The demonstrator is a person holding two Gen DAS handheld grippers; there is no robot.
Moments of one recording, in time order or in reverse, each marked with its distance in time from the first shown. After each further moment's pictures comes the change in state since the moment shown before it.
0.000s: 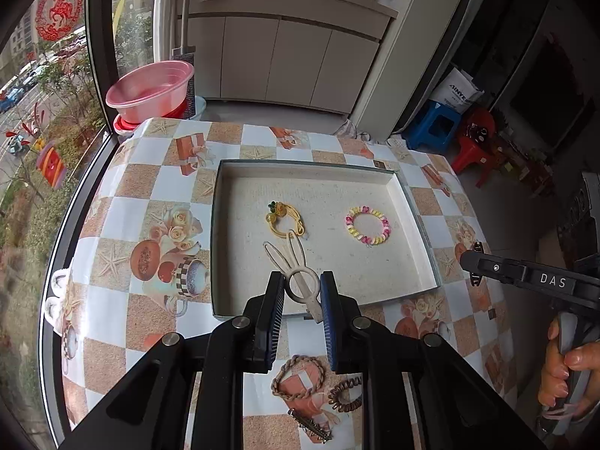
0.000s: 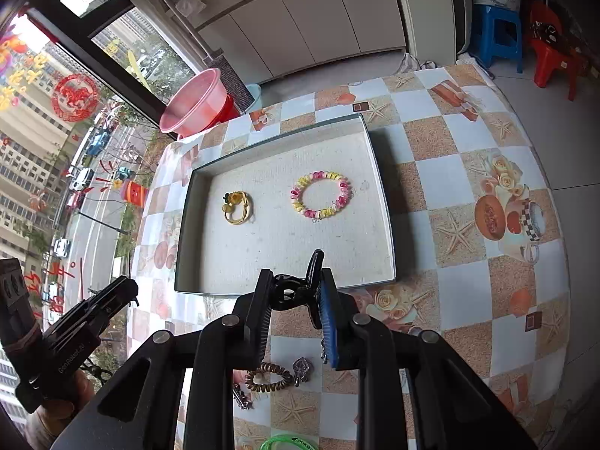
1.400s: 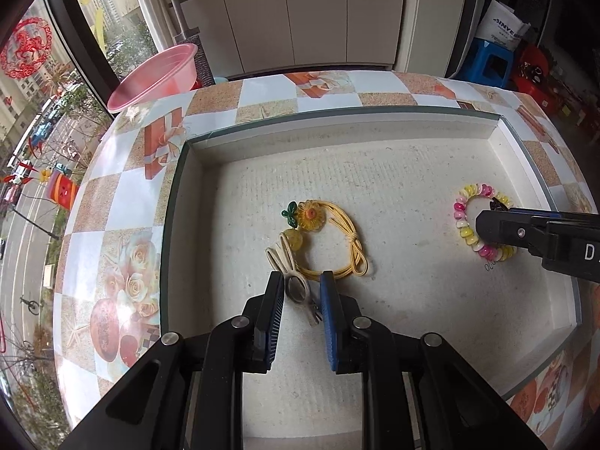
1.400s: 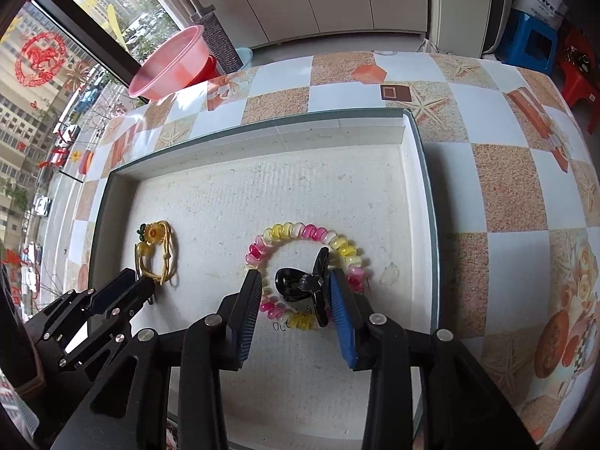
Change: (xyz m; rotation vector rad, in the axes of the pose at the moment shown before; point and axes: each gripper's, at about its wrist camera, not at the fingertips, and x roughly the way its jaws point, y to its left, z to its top) left arm 0.164 -0.008 0.020 0.131 0.137 0.268; right arm 0.148 -0.016 0.066 -0.095 0.127 -0.075
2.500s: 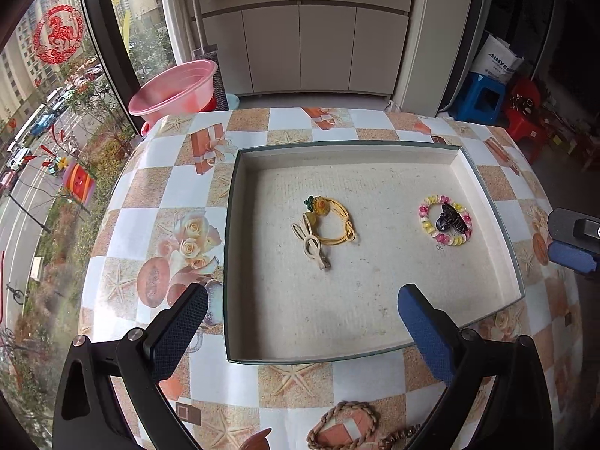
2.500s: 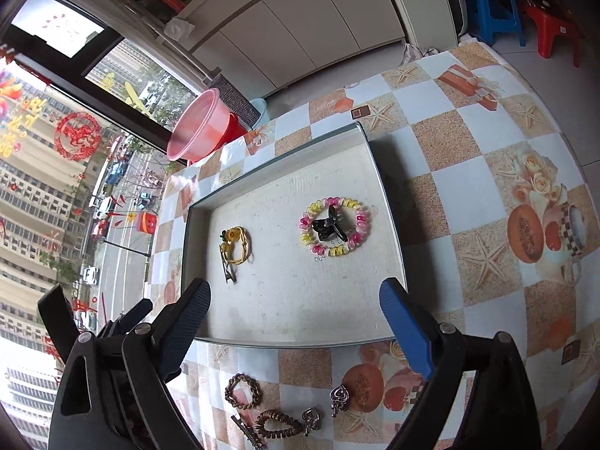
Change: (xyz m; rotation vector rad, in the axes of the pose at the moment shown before) left arm -0.081 0.024 -0.041 -0.064 -0.093 -0.036; right arm -0.105 -0.014 -0.064 0.197 -0.166 0.190
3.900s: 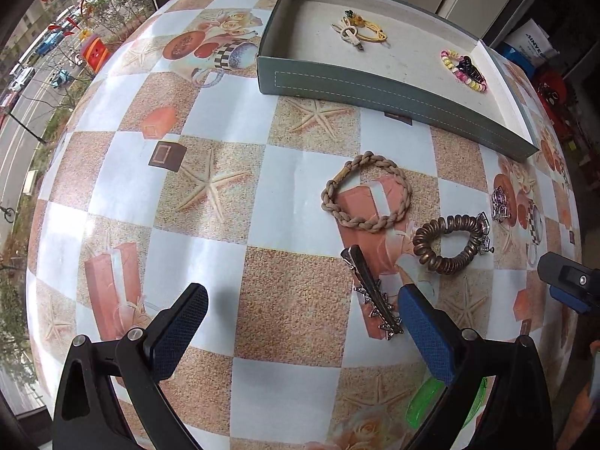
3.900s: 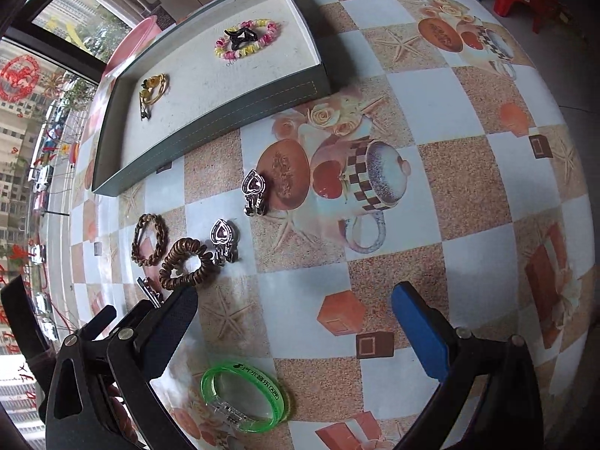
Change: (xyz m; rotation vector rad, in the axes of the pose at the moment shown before) left arm -0.003 0.012 -0.156 -0.190 0.301 -0.024; right arm 0.003 -0.034 -0.142 0.042 0.238 -0.270
